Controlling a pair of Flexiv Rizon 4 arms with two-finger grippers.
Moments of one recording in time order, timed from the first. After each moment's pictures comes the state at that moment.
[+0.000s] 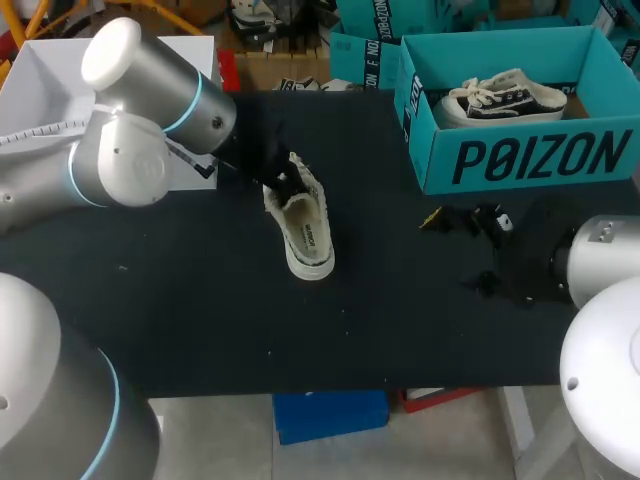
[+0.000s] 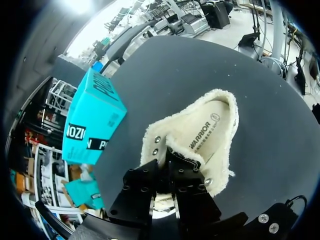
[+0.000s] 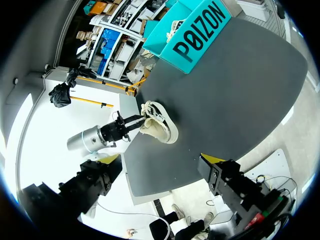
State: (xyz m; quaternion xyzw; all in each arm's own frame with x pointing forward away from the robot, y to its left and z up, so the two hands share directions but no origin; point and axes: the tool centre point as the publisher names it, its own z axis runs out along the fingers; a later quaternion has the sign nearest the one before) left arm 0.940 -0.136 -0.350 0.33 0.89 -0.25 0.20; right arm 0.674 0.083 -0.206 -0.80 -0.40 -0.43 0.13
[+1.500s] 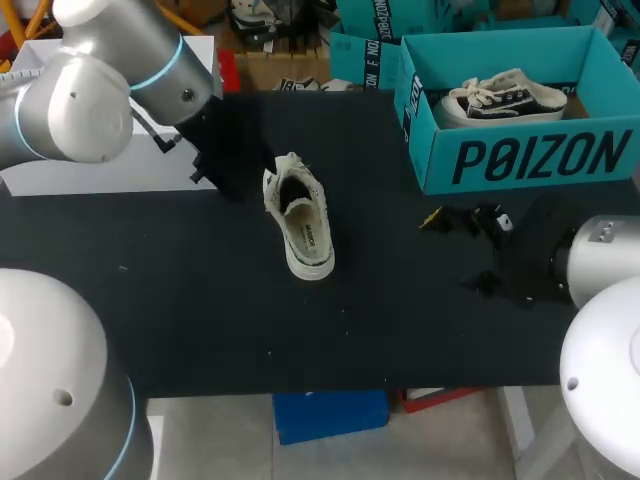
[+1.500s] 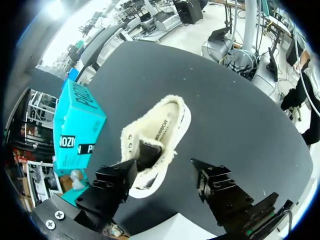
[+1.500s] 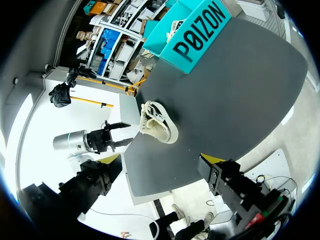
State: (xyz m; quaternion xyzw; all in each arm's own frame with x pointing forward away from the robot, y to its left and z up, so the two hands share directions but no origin) left arm 0.900 -0.078 -0.305 0.41 0.88 -0.18 0.13; right arm 0.674 0.083 -0.206 -0.80 -0.40 -0.43 0.13
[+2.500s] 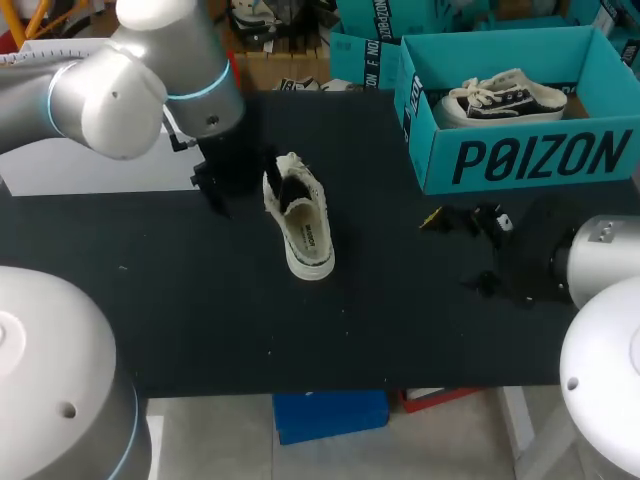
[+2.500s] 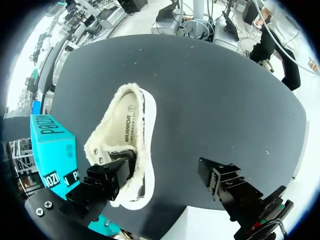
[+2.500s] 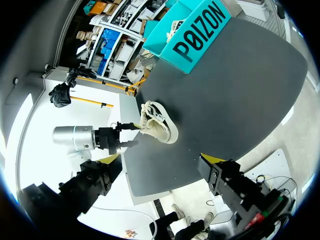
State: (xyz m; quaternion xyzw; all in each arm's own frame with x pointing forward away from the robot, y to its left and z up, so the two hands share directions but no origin) left arm 0.899 -0.071 -0.346 0.57 0.81 -0.06 0.09; right arm 0.674 0.083 -0.206 -0.80 -0.40 -0.43 0.13
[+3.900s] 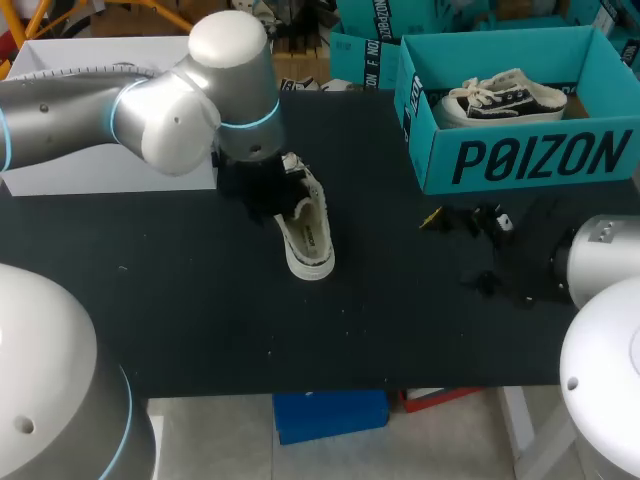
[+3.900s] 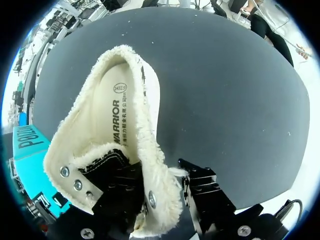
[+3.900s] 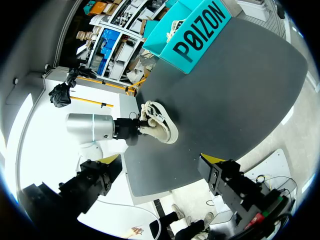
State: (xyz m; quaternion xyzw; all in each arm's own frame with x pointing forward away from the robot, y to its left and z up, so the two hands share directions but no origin) left arm 0.927 -0.098 -0.416 0.62 0.78 -0.01 0.06; right arm 0.674 0.083 -0.206 -0.80 -0.40 -0.43 0.13
